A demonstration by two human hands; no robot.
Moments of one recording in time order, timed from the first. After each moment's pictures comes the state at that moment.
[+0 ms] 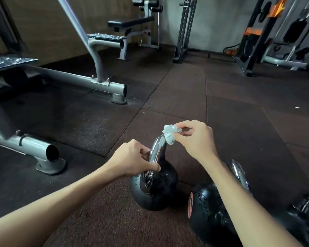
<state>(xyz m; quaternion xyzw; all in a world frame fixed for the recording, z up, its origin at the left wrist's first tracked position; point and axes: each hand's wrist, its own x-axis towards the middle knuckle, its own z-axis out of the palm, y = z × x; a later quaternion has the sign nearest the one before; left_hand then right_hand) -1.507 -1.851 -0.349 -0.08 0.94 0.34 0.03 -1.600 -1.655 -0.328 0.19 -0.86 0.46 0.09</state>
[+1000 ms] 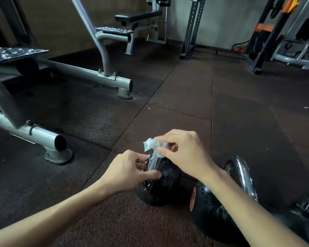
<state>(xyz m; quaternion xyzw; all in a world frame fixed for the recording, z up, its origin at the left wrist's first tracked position) -1.445 -1.843 -0.357 -0.07 0.90 0.43 0.01 -1.551 -1.669 -0.336 0.40 -0.84 0.35 0.08</state>
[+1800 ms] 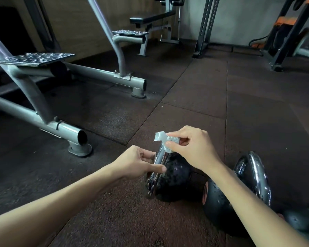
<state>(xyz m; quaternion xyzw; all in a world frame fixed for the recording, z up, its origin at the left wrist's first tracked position) -1.424 -1.860 -0.347 -0.11 0.80 0.57 0.12 -1.541 -1.678 -0.346 0.32 -0.84 0.45 0.04</state>
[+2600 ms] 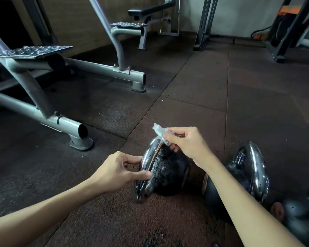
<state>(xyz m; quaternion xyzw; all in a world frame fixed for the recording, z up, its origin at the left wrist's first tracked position) -1.379 -1.876 -0.368 -0.07 0.90 0.44 0.02 -1.553 -1.687 -0.383 0.22 -0.74 0.61 -0.16</state>
